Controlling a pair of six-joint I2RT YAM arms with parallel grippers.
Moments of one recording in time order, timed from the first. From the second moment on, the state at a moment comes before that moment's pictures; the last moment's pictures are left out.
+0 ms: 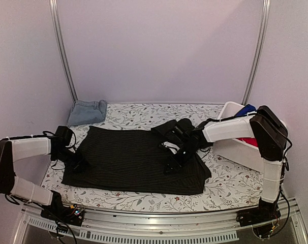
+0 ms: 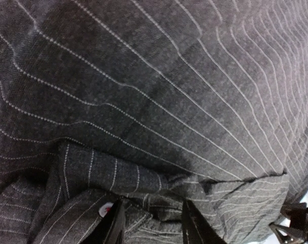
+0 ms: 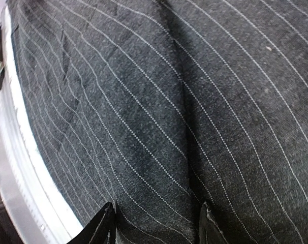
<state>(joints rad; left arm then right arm) -0.07 1.32 0.57 -0.51 0.26 -0.77 0.82 2.02 1.32 -0.55 -0.47 0.06</state>
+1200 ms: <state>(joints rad) -0.20 1.82 1.16 -0.51 0.14 -0.49 0.57 2.02 1.66 -0.73 -0.27 0.22</state>
